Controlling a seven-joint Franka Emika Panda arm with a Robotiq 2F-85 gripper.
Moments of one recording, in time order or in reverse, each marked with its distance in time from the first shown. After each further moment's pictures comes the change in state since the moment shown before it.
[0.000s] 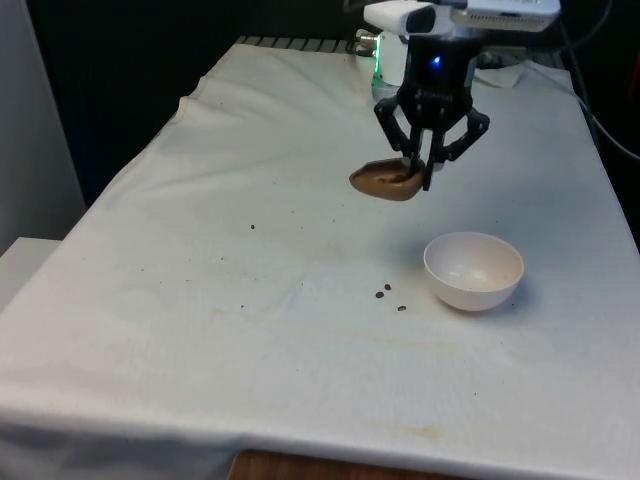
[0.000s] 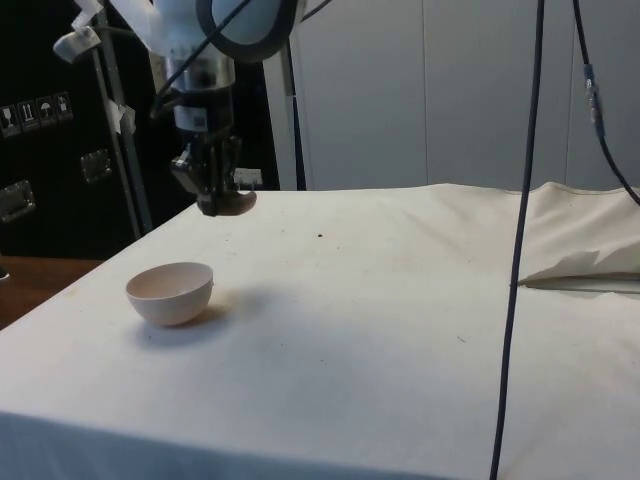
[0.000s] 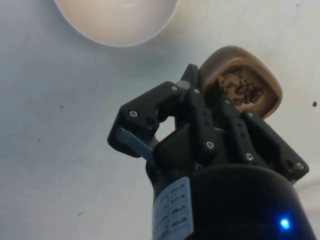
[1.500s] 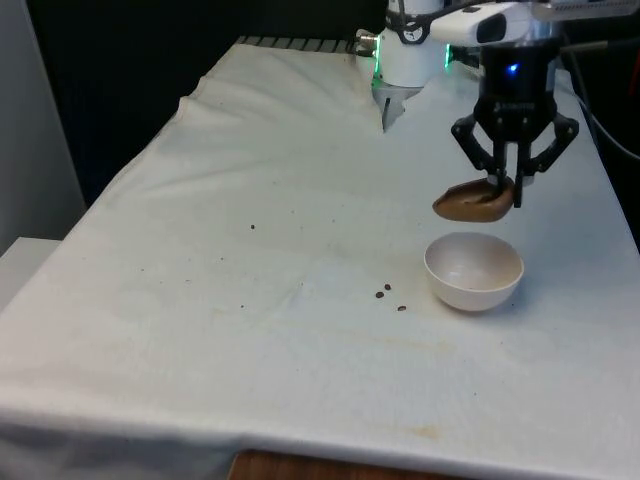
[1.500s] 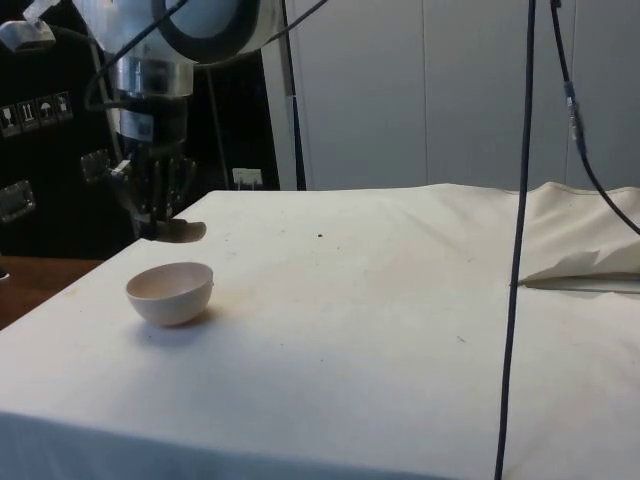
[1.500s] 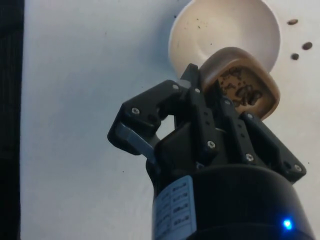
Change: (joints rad) arm -0.002 0.077 0.117 0.096 0.145 0.065 0.038
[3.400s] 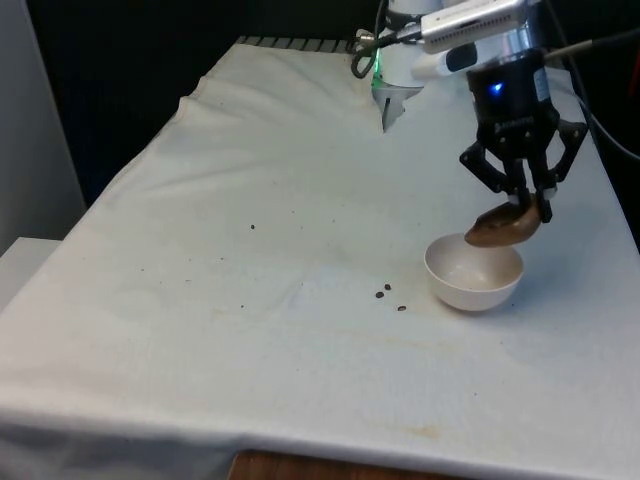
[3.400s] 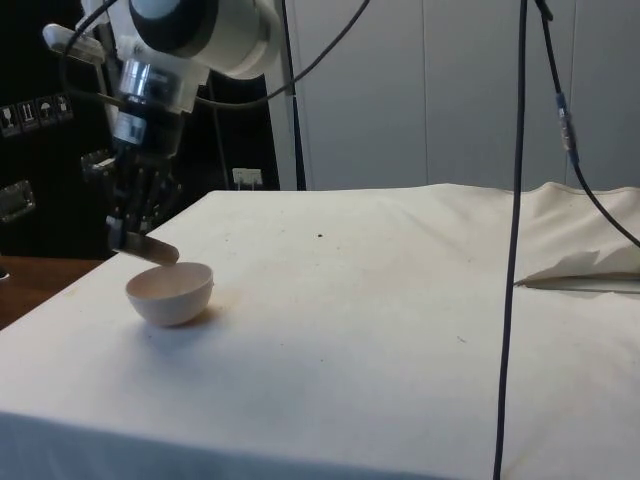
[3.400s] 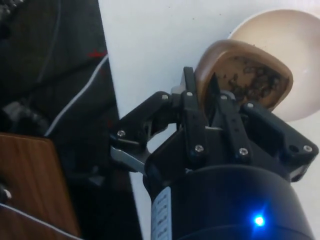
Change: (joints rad) arm -0.037 0.052 0.036 0.011 0.478 0.126 -0.315
